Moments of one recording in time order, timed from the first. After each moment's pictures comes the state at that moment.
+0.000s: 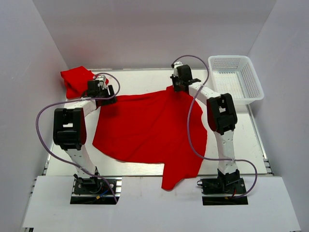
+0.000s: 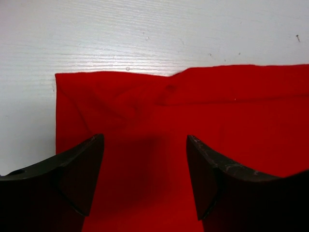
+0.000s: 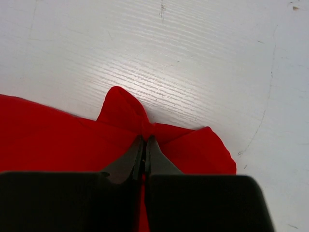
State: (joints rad) left arm 0.00 1.84 1.14 -0.03 0.17 -0.19; right arm 0.39 2.25 1.77 -0.20 0.01 -0.01
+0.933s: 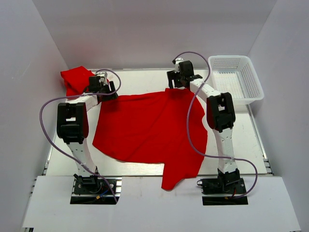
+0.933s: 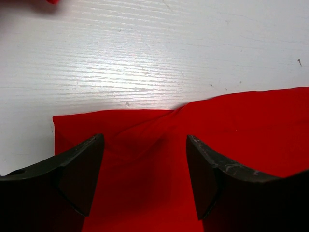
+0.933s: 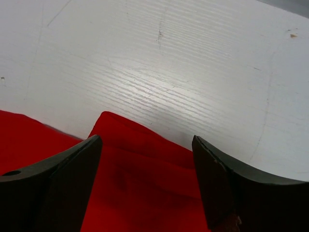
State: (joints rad) left arm 0.00 1.97 1.28 -0.03 0.18 -0.18; right arm 0.36 2.34 1.92 -0.25 -0.06 -0.01
